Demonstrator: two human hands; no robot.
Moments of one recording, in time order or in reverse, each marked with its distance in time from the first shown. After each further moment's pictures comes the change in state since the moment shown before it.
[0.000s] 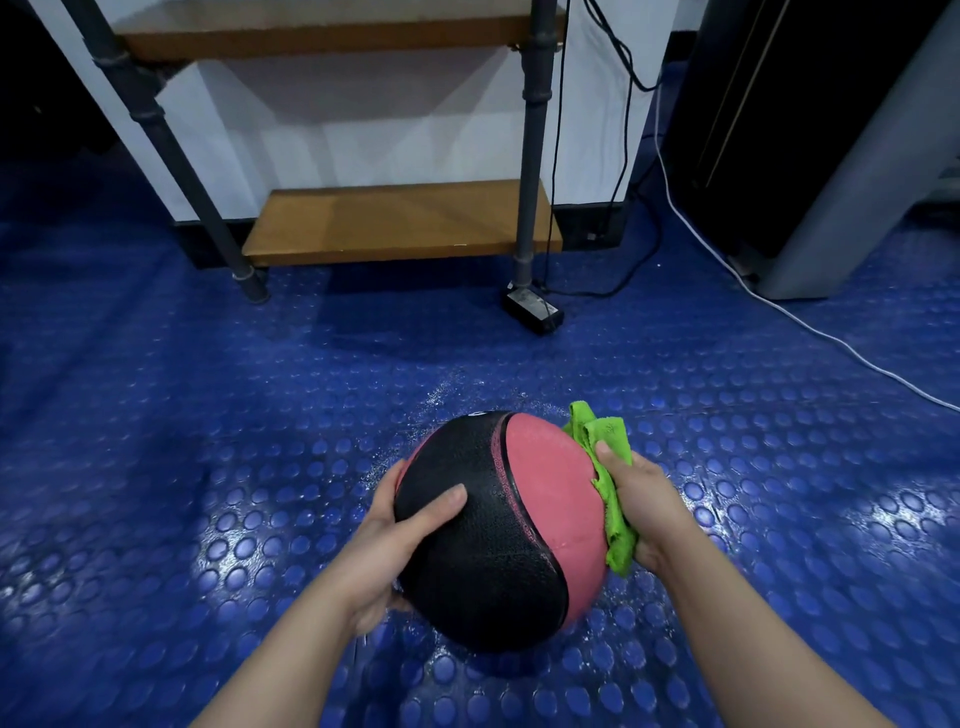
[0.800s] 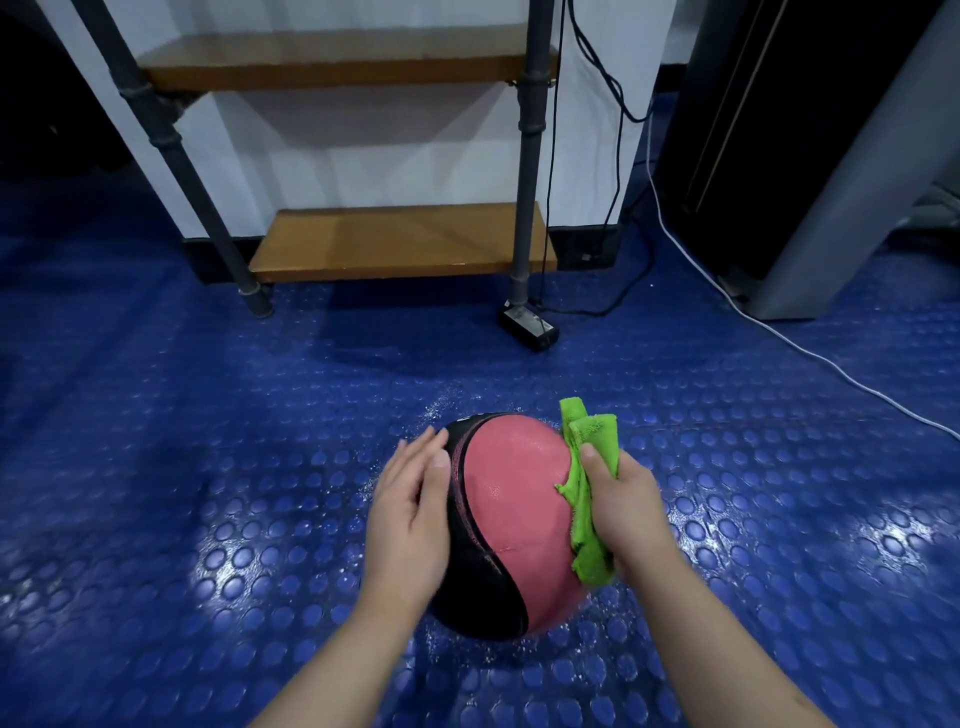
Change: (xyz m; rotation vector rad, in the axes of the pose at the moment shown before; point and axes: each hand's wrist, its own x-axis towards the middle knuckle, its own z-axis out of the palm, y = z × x) left_hand 0.011 0.001 0.037 0.317 0.363 0.656; right_hand -0.020 -0.010 0.018 -0.400 0.194 -0.274
